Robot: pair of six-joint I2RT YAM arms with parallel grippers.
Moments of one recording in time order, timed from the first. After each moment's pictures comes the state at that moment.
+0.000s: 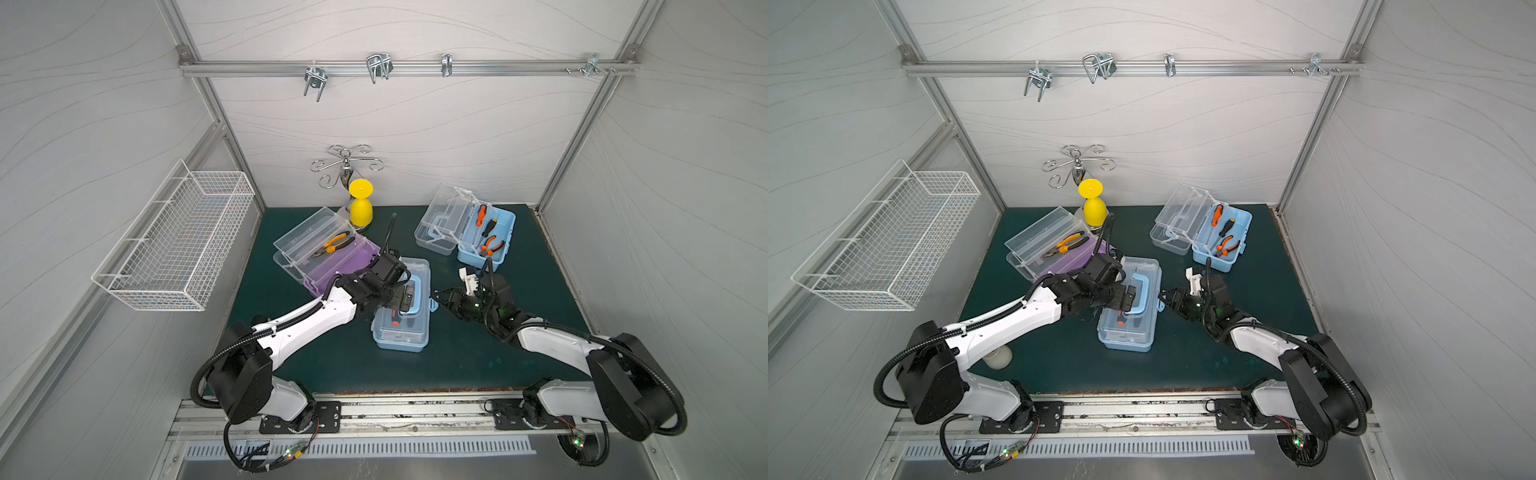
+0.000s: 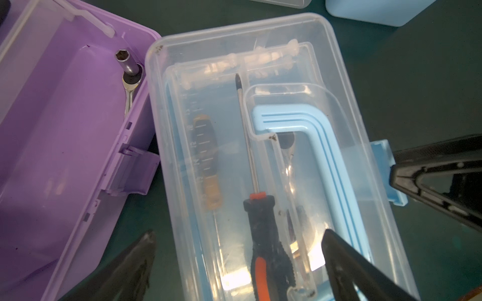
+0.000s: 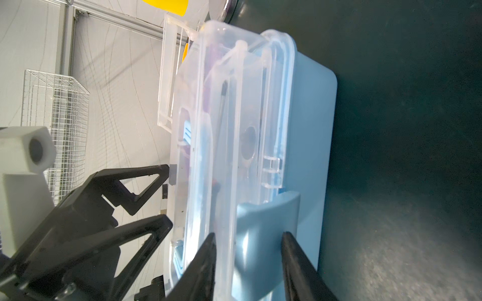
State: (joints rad) left arm -0.75 1.42 1.06 -0.60 -0.18 -0.38; right arm 0.53 1.29 0.44 0.36 -0.52 0.99
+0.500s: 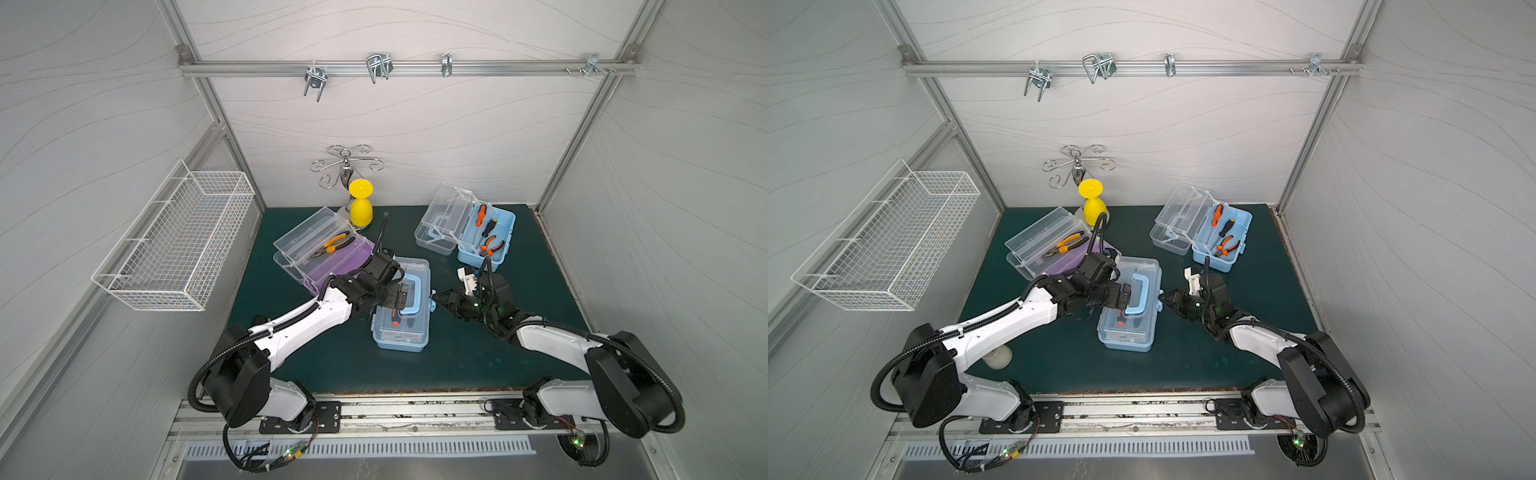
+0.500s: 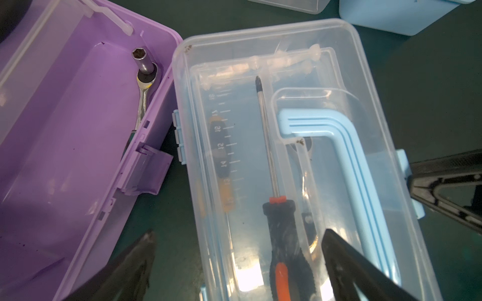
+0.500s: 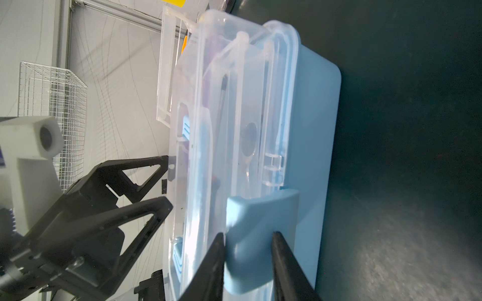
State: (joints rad) left arm -0.70 1.41 1.02 -0.56 -0.15 -0.37; right arm 0.53 1.31 0.46 0.34 -0.54 0.97
